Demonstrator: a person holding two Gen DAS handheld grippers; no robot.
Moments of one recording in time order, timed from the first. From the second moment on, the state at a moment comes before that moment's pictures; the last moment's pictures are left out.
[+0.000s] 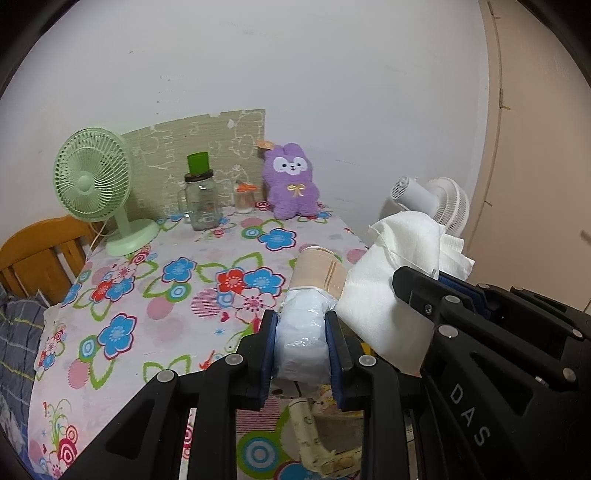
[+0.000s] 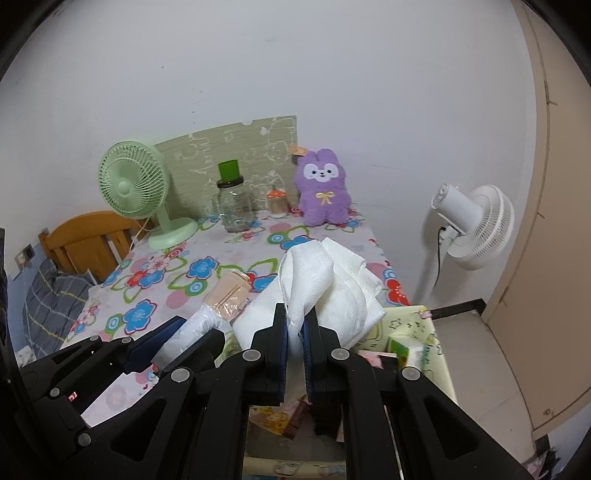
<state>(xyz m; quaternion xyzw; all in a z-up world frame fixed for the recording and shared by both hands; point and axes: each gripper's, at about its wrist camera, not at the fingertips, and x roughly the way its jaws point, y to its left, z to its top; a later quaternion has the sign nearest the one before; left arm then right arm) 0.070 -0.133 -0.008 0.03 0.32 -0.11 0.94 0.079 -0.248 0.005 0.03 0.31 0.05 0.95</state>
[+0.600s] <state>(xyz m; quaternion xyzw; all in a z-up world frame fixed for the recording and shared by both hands) 0.081 -0.174 -0.025 0.04 0.34 -0.15 0.93 0.083 -0.289 -0.011 0.05 0.32 0.01 0.95</state>
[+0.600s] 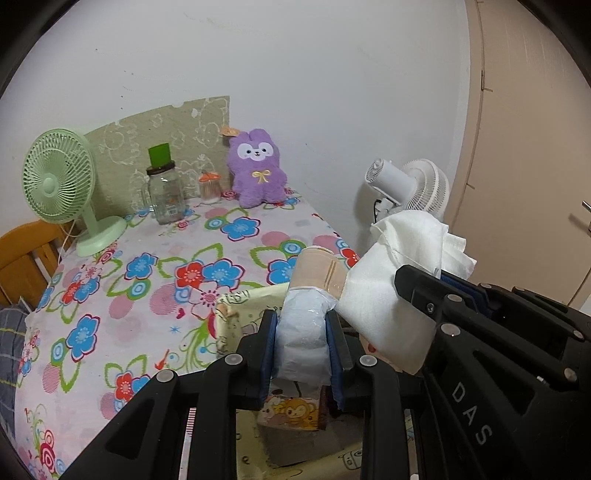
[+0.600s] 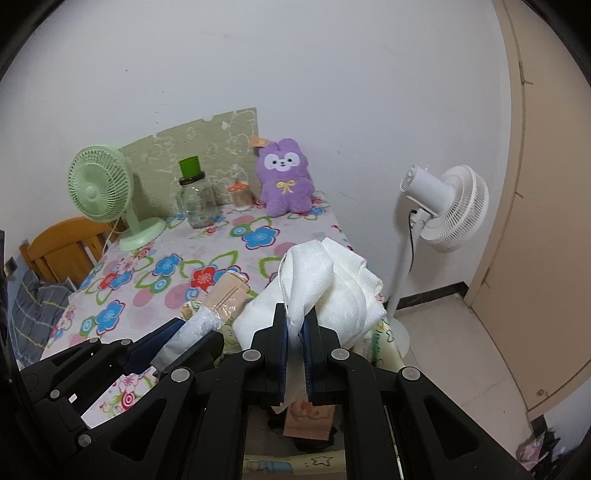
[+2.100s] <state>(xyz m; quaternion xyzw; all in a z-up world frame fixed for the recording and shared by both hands) 0.078 -0.181 -0.050 0.09 0.38 -0.15 0.91 0.092 -0.294 -0.052 0.06 0.38 0.00 0.92</state>
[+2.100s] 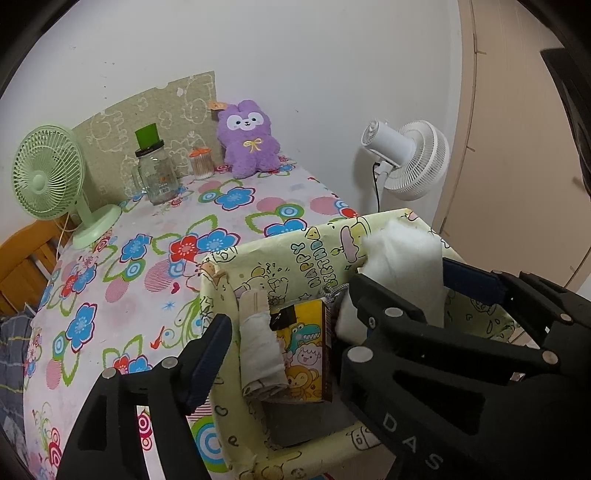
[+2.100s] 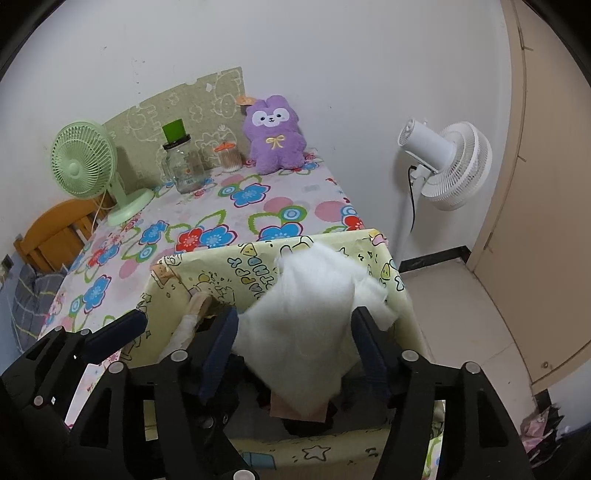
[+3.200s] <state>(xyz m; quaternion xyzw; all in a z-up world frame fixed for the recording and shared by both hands) 0.028 -0.117 0.003 0.06 0.31 -0.12 0.94 0.041 -0.235 0.006 0.04 0.30 0.01 0.95</state>
